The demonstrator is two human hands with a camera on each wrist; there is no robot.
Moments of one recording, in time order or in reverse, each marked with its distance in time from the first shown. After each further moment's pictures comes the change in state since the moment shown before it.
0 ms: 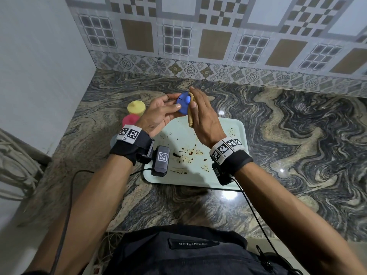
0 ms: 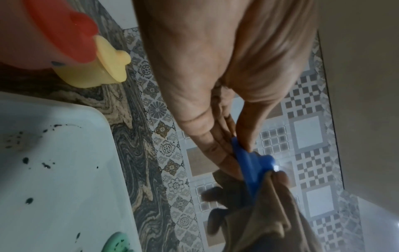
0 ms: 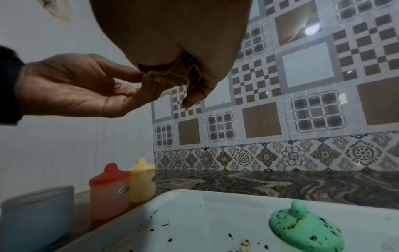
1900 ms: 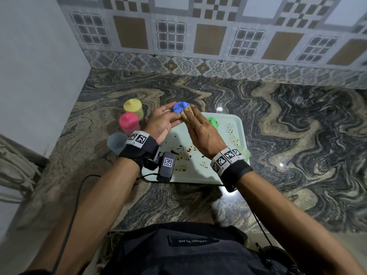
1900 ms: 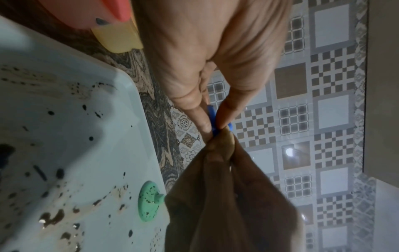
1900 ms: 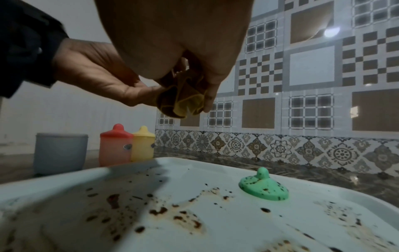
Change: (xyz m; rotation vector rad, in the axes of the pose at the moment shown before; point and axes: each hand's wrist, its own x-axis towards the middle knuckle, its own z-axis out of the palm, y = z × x) left_hand 0.006 -0.039 0.008 -0.028 0.286 -0.118; right_hand -0.041 0.048 0.023 -0.257 -0.073 -0.137
